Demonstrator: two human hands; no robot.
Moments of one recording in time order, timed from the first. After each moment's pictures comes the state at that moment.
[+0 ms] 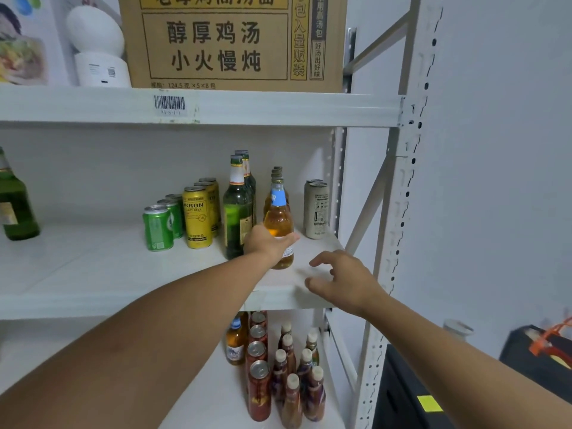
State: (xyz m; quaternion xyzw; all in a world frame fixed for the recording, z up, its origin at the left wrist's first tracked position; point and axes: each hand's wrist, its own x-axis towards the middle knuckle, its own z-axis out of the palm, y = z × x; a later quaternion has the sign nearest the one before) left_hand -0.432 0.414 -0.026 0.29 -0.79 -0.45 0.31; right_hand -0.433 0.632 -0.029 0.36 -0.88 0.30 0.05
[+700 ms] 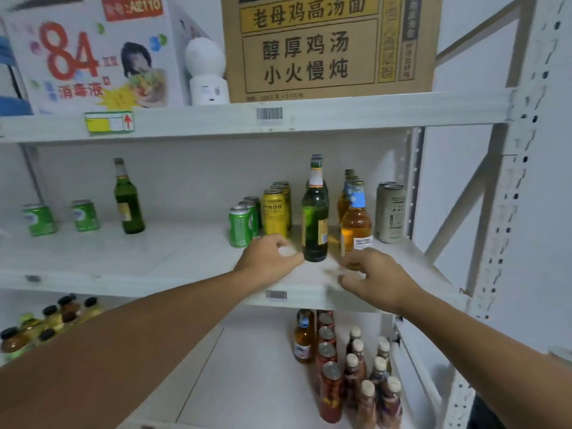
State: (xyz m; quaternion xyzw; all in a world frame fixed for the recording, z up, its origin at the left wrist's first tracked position) left_hand -0.266 0.330 -0.011 0.26 -0.90 -0.25 0.25; right_hand -0.399 0.554 -0.022 0.45 -0.84 0.28 0.05
